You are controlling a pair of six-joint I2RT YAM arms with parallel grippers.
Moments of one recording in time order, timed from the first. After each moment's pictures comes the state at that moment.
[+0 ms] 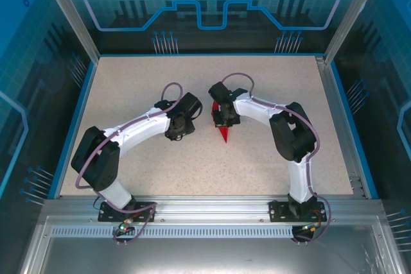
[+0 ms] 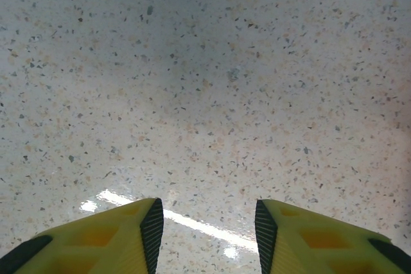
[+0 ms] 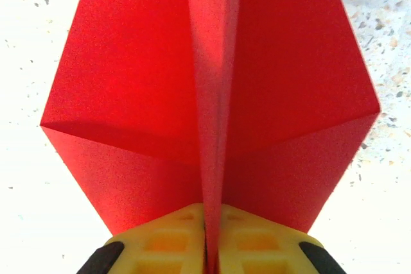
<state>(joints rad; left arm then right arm) -0.60 1.63 1.17 -0.86 -0.22 -1.08 0.61 2.04 1.49 -0.77 0.03 0.52</state>
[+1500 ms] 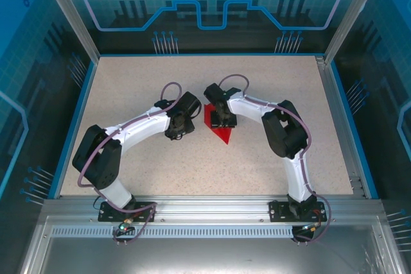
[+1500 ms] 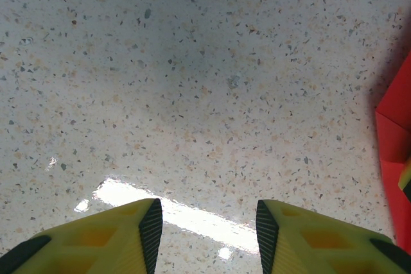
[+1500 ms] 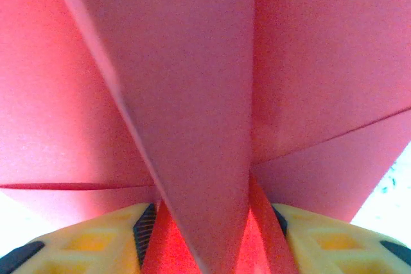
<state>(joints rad) -0.59 1.65 1.17 -0.83 -0.20 -1.08 0.63 2.13 1.57 -0.85 0.06 0.61</state>
